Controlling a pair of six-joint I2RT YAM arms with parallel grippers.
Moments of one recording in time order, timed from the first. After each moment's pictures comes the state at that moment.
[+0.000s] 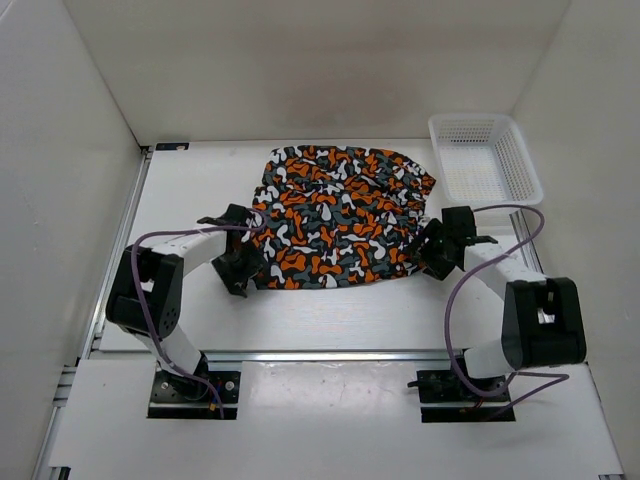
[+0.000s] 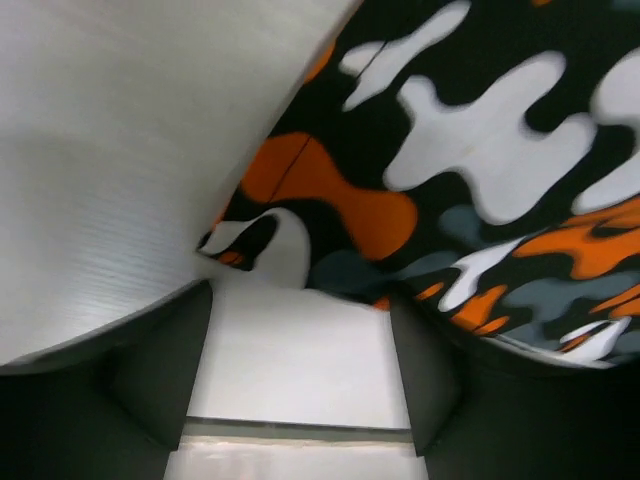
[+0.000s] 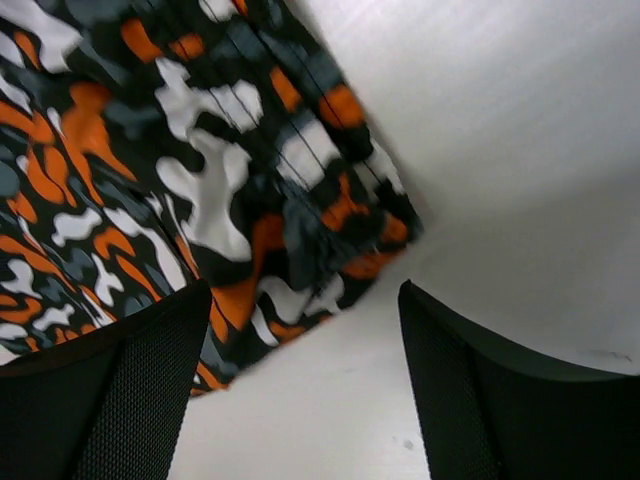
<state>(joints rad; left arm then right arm) -0.30 1.64 0.93 -0.71 0.06 -0.86 0.13 1.41 0.72 -0.32 -0.09 0.85</state>
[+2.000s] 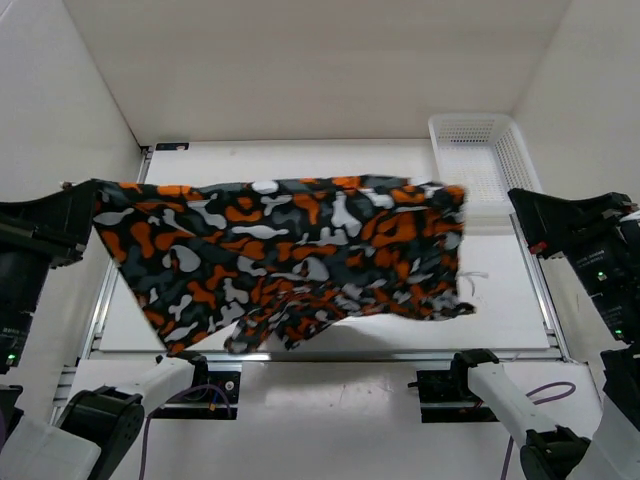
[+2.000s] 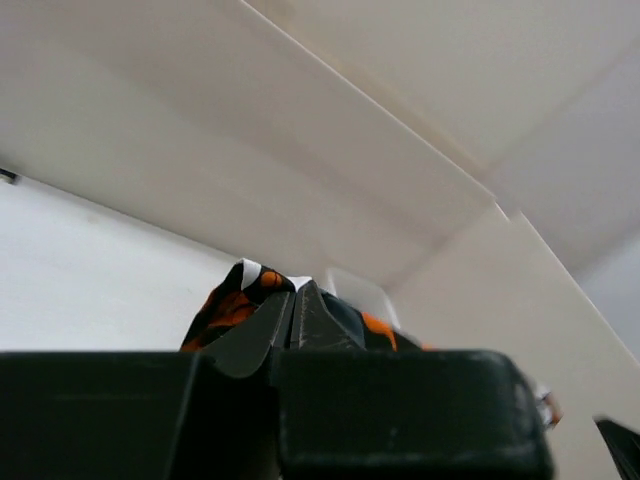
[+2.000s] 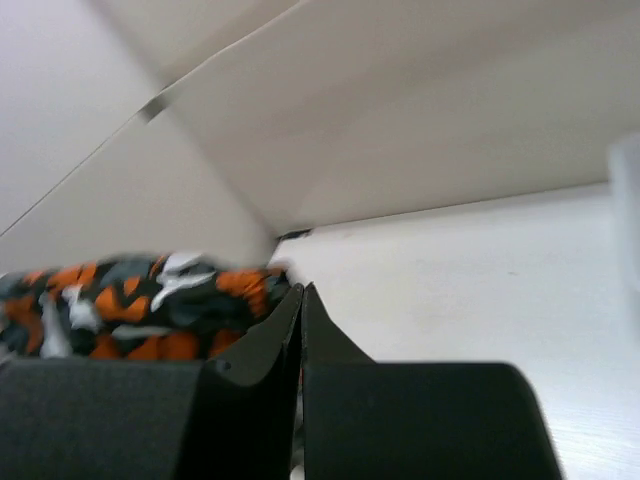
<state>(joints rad) -0.24 1.05 2.51 -1.28 -0.13 -0.65 0.19 0.79 1.87 -0.93 -0.20 0.58</state>
